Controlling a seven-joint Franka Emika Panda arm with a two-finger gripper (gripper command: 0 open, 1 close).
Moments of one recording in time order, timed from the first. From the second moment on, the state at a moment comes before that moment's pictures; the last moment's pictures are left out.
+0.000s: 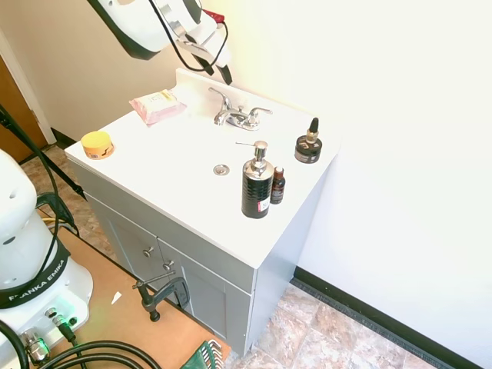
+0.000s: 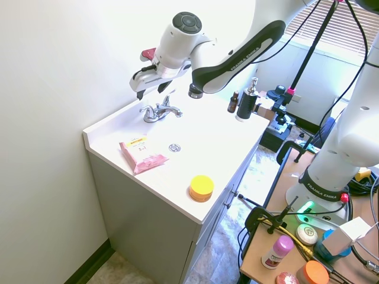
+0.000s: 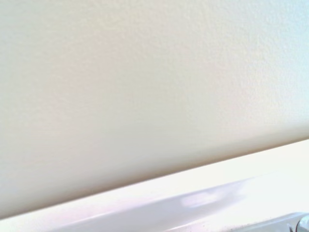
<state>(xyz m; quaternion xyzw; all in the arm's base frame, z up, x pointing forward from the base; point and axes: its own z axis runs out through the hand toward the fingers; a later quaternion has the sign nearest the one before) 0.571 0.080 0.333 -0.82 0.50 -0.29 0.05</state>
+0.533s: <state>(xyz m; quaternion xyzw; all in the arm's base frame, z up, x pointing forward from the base) 0.576 0.080 0.293 -0.81 0.51 -0.28 0.03</state>
